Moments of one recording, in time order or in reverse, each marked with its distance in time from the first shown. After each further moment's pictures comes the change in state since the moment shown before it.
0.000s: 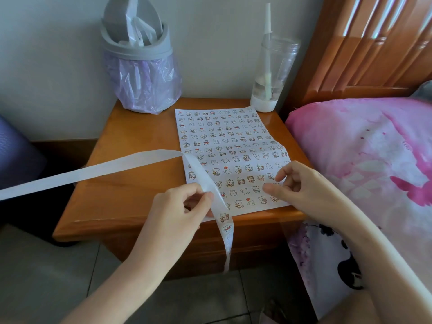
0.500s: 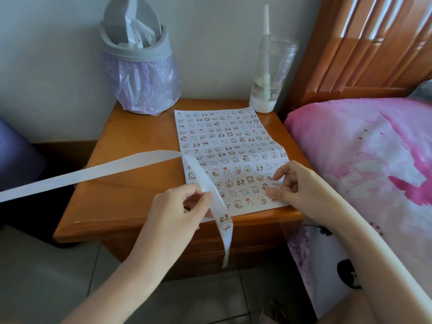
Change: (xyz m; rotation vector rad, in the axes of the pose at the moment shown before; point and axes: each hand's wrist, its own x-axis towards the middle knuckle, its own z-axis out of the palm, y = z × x) left_hand -0.001 0.004 -0.001 -0.029 -0.007 -0.005; right_hand 0.004 0.004 0.004 -0.007 -0.009 -0.015
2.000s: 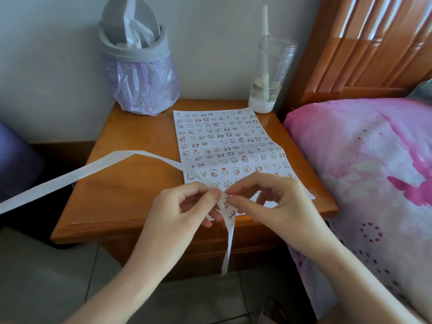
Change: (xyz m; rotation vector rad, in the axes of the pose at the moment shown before) left_hand -0.004 0.012 -0.004 -0.336 -0.031 -0.006; right_hand -0.033 -0.050 0.024 0.344 -0.027 -0.344
